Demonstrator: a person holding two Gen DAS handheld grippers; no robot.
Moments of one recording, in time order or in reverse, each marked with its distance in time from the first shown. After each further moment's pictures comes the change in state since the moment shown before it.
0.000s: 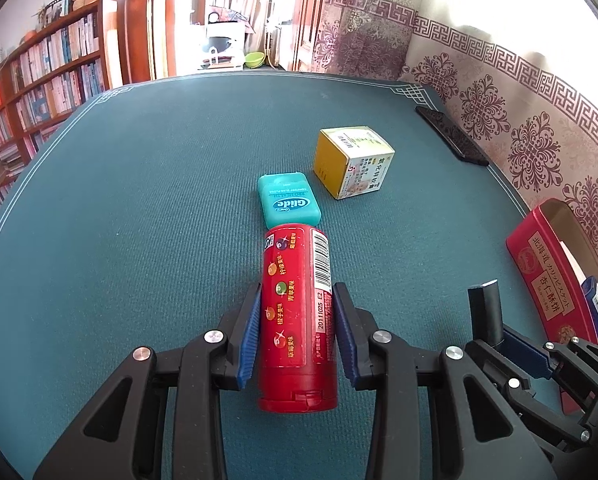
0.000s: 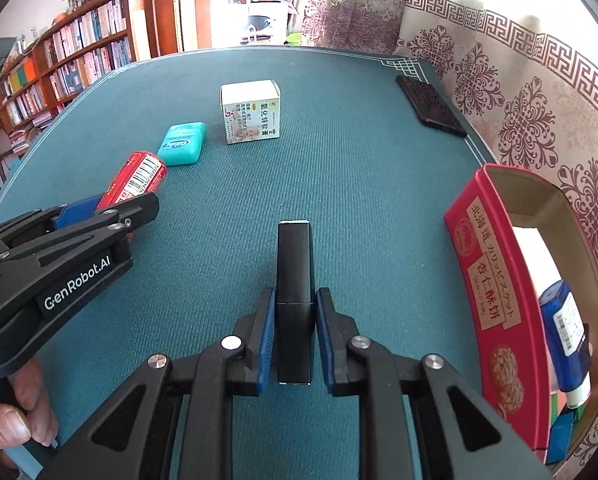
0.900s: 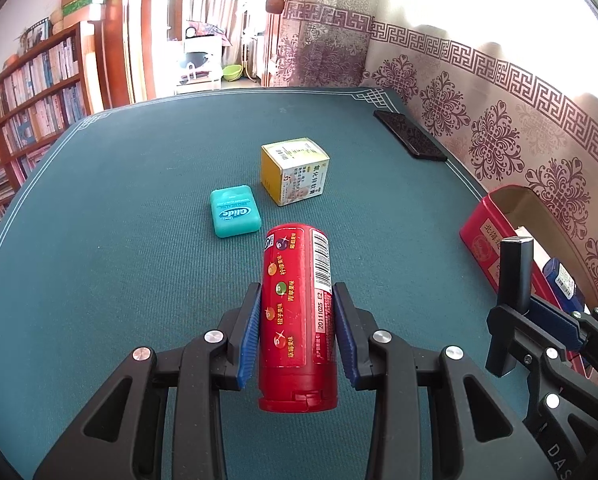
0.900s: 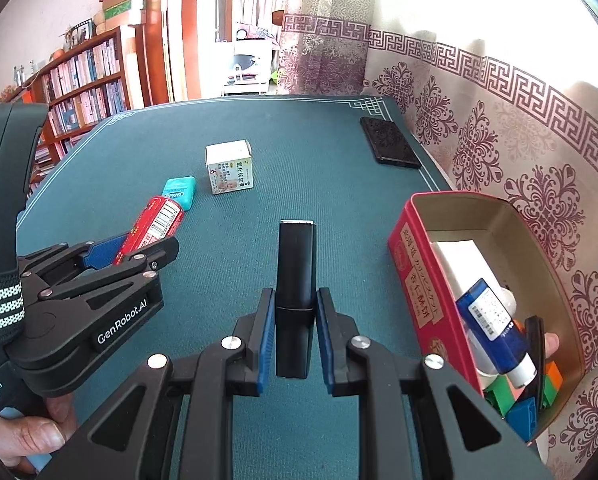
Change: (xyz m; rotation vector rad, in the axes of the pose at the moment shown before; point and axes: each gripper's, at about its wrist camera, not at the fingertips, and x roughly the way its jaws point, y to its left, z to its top) left arm -0.029 -0.041 -0.010 0.074 -0.035 -0.043; right arm -0.057 -0.028 -0.006 0.059 -0.142 -0.020
